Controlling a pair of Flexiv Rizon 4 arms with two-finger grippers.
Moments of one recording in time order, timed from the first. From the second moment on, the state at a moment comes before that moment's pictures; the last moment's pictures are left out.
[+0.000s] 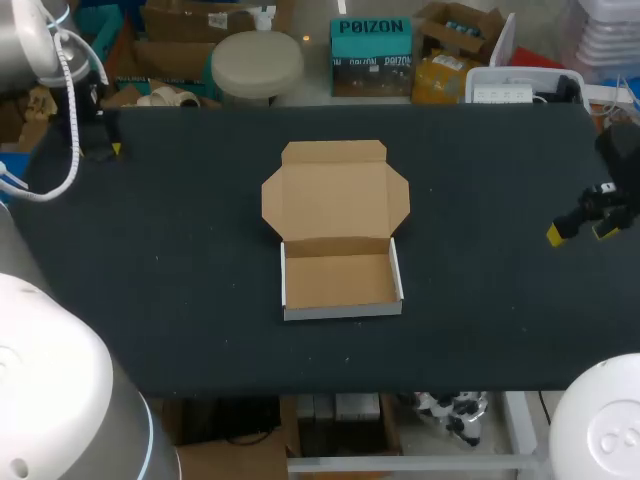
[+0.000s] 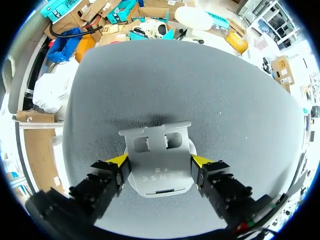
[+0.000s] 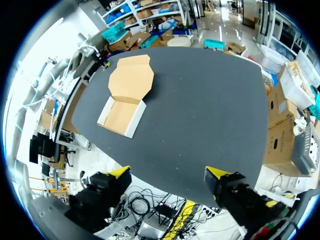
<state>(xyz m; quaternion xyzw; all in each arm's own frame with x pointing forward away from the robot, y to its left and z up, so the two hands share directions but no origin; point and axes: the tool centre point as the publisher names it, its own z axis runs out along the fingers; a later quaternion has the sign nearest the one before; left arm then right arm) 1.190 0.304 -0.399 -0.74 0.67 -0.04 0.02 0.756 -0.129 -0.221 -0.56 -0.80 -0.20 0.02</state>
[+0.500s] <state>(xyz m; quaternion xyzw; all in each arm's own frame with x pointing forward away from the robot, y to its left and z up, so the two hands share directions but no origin) 1.187 0.305 -0.398 -0.74 0.67 -0.04 0.02 0.756 -0.129 -0.221 -0.56 -0.80 -0.20 0.02</state>
